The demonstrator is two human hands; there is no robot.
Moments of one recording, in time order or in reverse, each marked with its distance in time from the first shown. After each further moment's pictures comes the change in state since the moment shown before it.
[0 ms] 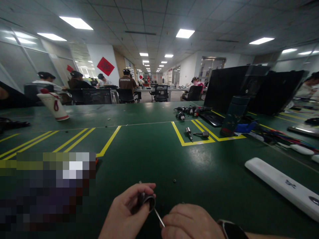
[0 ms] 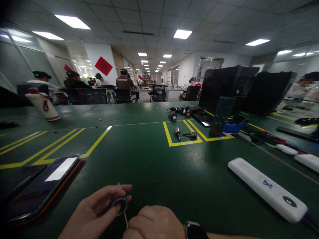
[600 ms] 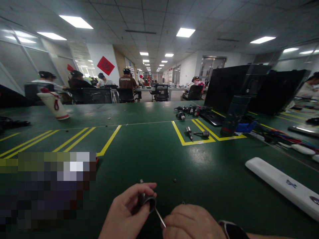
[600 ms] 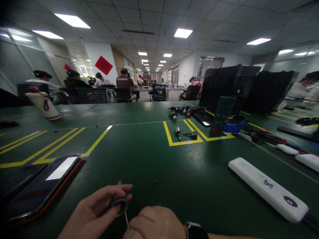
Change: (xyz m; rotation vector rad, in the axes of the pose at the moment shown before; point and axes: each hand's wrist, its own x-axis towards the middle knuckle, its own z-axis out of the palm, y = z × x) left_hand -0.002 -0.005 -0.001 -0.003 -0.031 0.002; right_hand -0.002 0.001 0.001 -0.004 0.036 0.018
